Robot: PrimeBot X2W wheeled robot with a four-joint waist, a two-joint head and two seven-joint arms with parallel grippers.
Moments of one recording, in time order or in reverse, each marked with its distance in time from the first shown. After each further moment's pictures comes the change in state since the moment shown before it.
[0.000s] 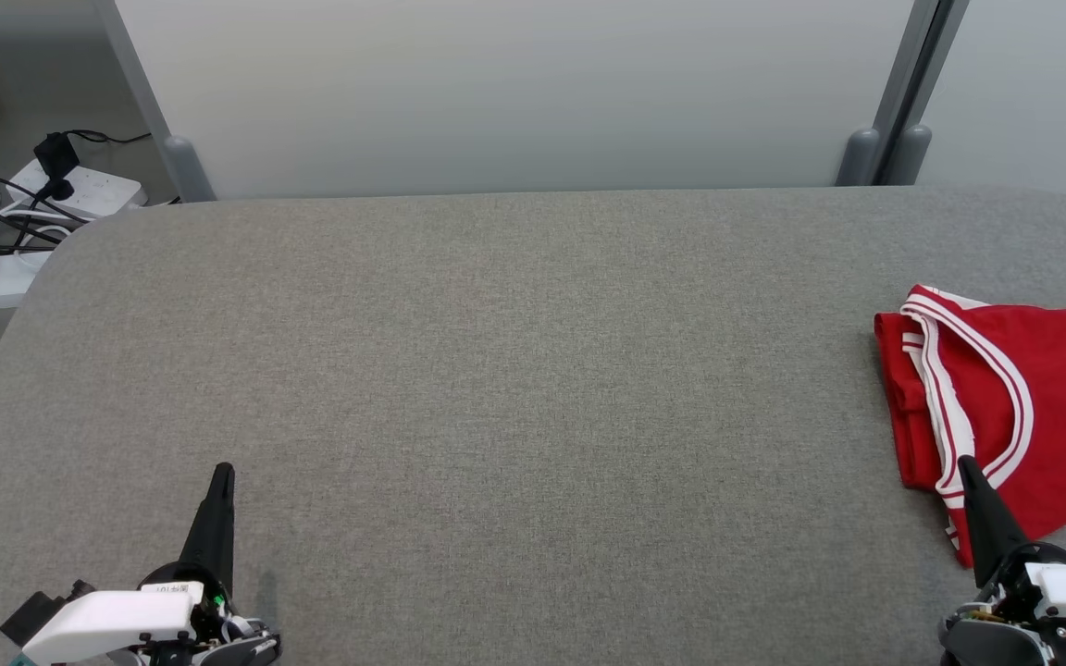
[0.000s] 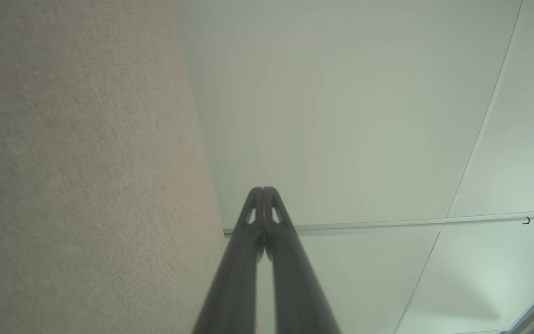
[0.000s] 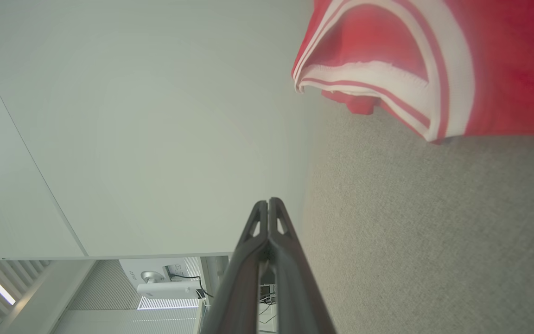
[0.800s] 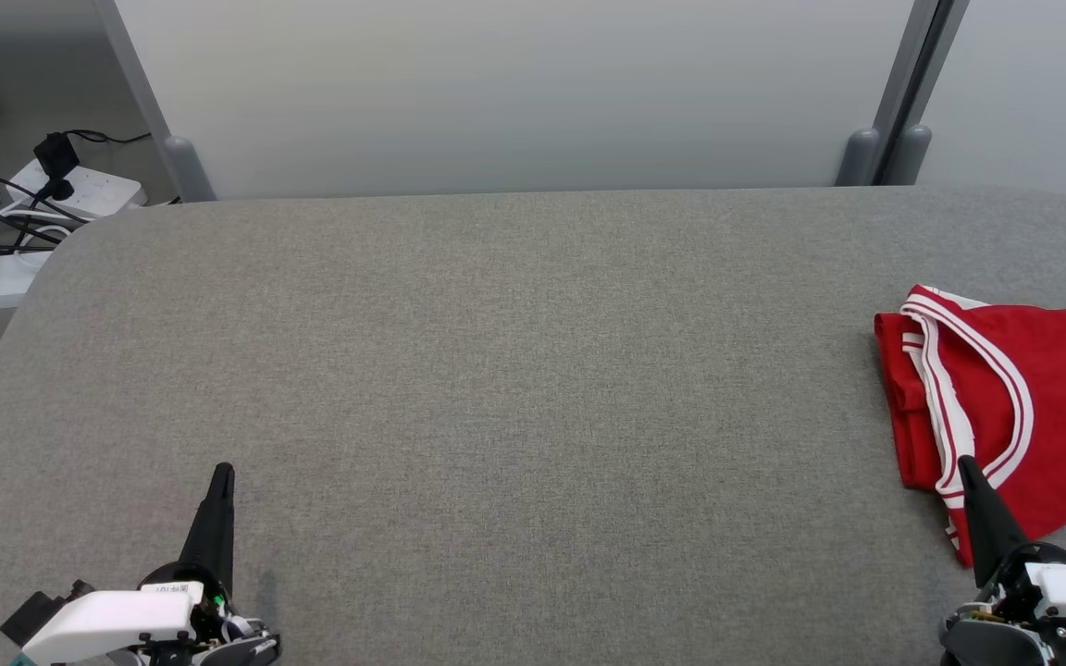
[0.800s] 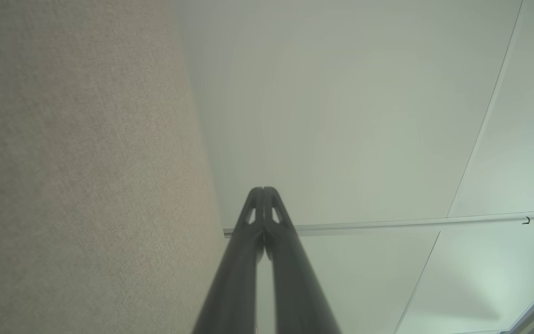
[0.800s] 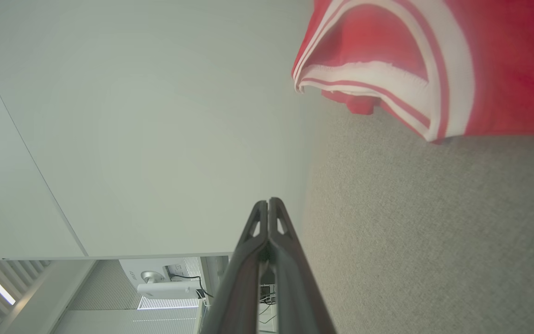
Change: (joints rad) left arm 0.000 0.000 0.000 0.000 0.000 0.000 0.000; right arm 0.000 0.000 0.000 0.000 0.000 0.000 0.000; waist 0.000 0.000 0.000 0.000
